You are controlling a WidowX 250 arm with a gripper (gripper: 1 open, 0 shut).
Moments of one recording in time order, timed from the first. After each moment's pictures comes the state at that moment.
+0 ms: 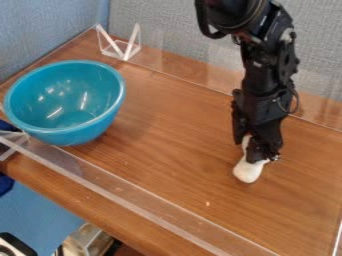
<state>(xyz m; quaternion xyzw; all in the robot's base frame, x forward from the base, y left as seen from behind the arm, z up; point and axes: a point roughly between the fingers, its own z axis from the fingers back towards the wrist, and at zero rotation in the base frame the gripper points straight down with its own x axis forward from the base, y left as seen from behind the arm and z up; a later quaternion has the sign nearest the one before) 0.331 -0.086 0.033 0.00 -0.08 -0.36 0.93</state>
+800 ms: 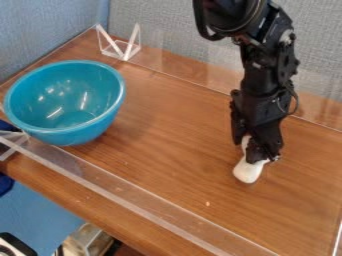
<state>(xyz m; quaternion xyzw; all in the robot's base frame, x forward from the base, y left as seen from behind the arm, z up) 0.323 -0.080 0.030 0.01 -0.06 -0.33 0.94</state>
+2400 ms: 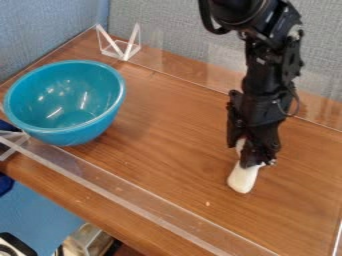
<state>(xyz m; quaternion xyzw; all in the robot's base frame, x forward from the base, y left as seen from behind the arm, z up) 0.311 -0.087 0.040 0.02 -0.02 -0.35 0.94</state>
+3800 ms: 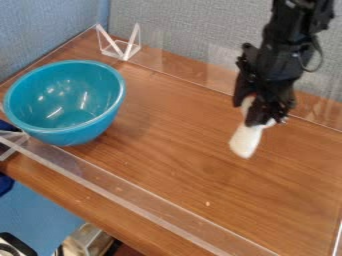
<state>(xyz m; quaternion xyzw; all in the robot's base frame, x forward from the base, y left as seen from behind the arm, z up) 0.324 -0.067 0.097 0.08 0.00 -0.33 0.94</state>
